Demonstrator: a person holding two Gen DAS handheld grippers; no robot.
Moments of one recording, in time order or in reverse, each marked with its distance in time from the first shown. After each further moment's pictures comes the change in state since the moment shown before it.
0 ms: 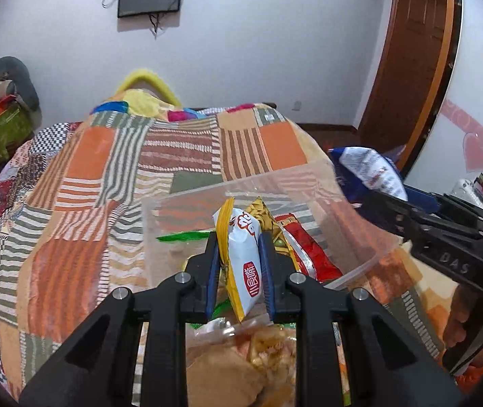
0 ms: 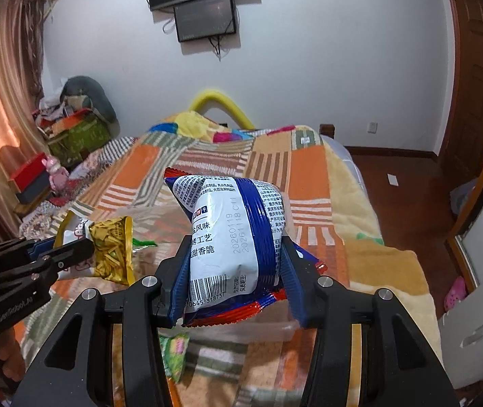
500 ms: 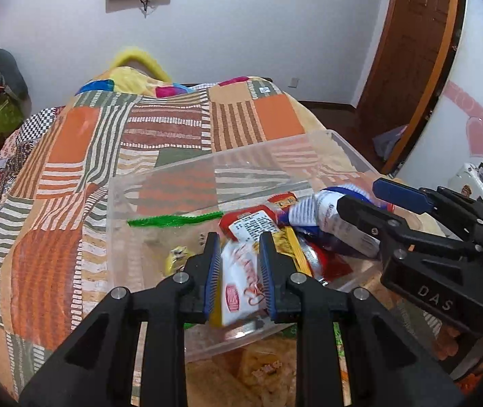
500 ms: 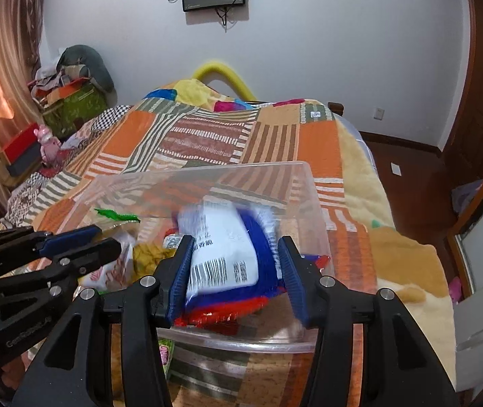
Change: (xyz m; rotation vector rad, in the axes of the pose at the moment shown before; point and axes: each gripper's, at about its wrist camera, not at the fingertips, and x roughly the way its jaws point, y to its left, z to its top) left arm 0.041 -0.006 -0.006 0.010 0.086 -0.019; right arm 0.024 0.006 -0.005 -0.059 0.082 -0.010
